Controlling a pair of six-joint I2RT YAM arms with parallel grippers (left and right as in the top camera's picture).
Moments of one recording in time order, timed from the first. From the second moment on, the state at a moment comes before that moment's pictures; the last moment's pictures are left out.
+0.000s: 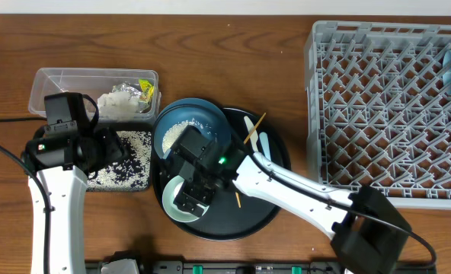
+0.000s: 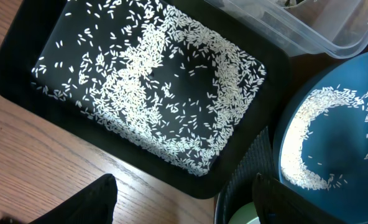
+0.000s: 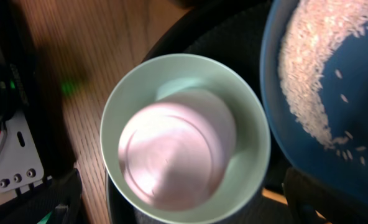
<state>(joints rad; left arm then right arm) 0.21 1.23 1.10 -1.10 -0.04 -0.33 1.00 1.85 1.39 -0.73 -0.28 -0.09</state>
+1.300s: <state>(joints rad) 0.21 1.23 1.10 -1.10 -0.04 -0.33 1.00 1.82 1.48 -0.84 -0.19 -0.05</state>
